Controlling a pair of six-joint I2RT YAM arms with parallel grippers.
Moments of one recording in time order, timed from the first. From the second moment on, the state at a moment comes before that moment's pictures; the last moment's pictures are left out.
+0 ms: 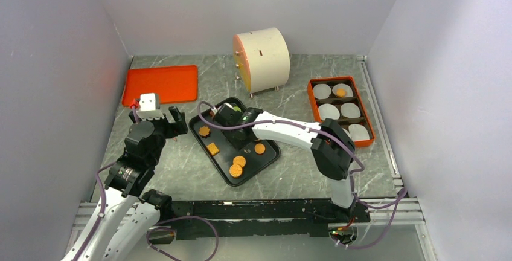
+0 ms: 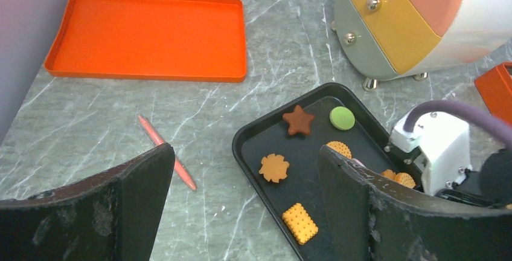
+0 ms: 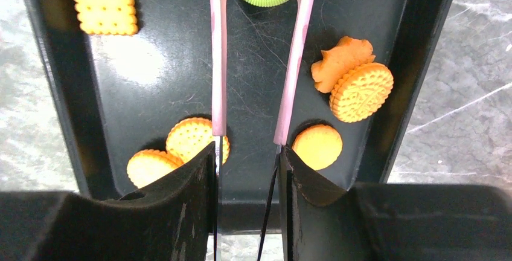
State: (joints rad) left arm -0.38 0.54 0.69 -0.36 -0.36 -0.25; right arm 1.03 1.95 1.53 -0.76 0.22 0.29
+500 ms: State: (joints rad) left arm -0.38 0.53 0.69 -0.36 -0.36 -0.25; right arm 0.89 1.73 1.48 -0.76 0.14 0.28
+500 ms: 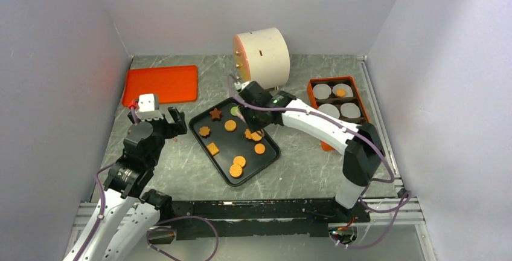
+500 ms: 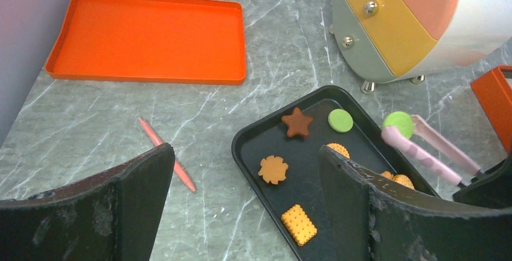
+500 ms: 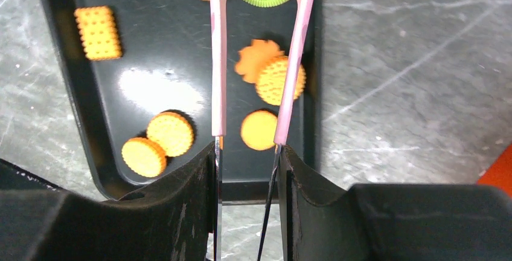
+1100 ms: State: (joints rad) left arm -0.38 0.52 0.69 -0.36 -0.36 -0.25; right arm 0.37 1.53 1.35 -0.73 0.09 0.24
